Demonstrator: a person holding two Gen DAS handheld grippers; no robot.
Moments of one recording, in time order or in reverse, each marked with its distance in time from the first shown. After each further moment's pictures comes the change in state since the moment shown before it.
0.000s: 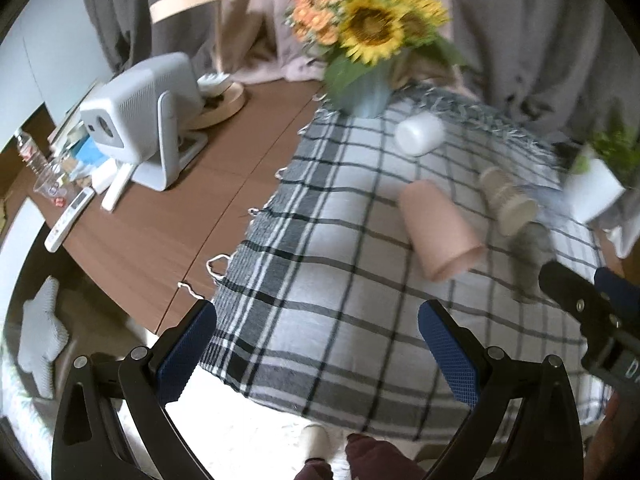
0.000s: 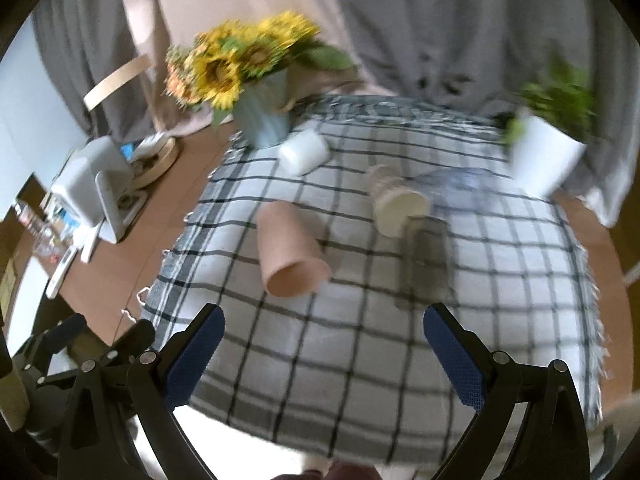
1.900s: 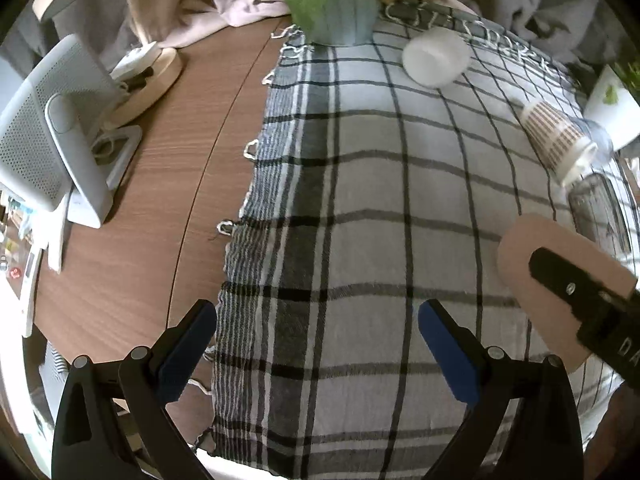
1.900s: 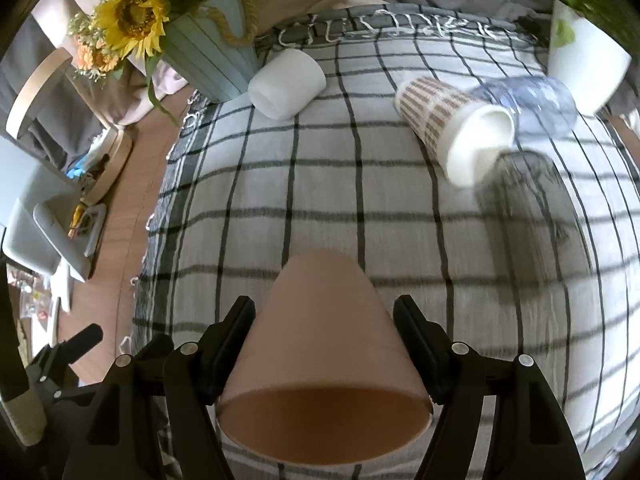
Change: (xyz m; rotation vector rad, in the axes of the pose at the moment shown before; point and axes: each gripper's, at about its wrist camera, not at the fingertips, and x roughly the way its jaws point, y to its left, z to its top) left arm 0.115 0.017 0.048 0.247 0.202 -0.065; right arm 0.128 0.021 0.006 0.249 0.191 0.009
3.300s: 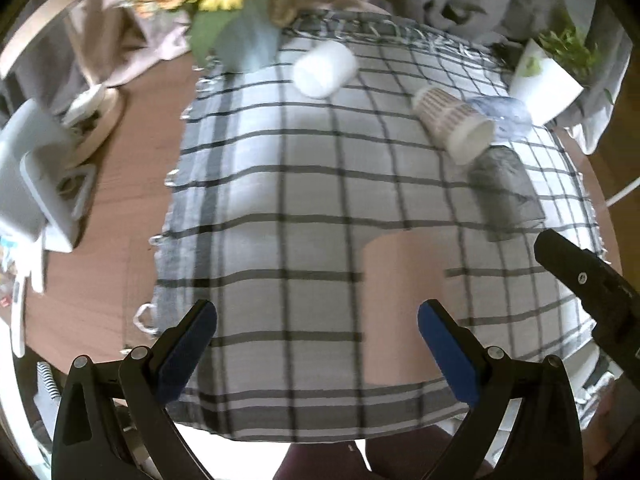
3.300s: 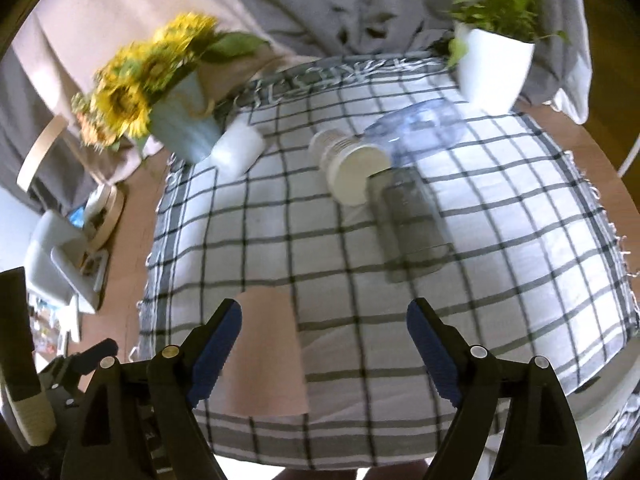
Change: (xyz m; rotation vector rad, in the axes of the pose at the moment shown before) left arm -0.056 -0.079 0.001 0.119 0.010 -0.134; right arm -0.100 -0.062 -0.017 0.134 -0.147 -0.054
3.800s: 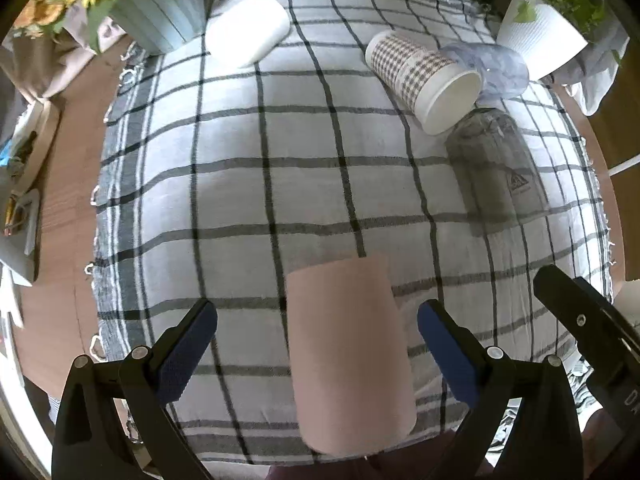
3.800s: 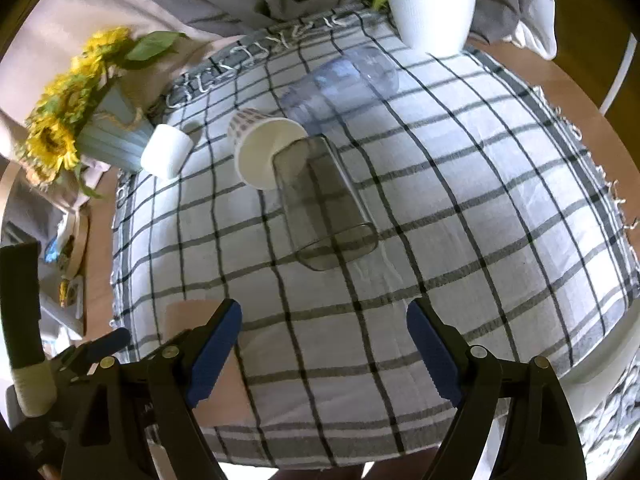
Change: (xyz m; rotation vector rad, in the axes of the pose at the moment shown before) left arm 0.059 -0.051 0.038 0.083 0.178 -0.023; right arm 0.031 -0.069 0.009 0.173 0.134 -0.028
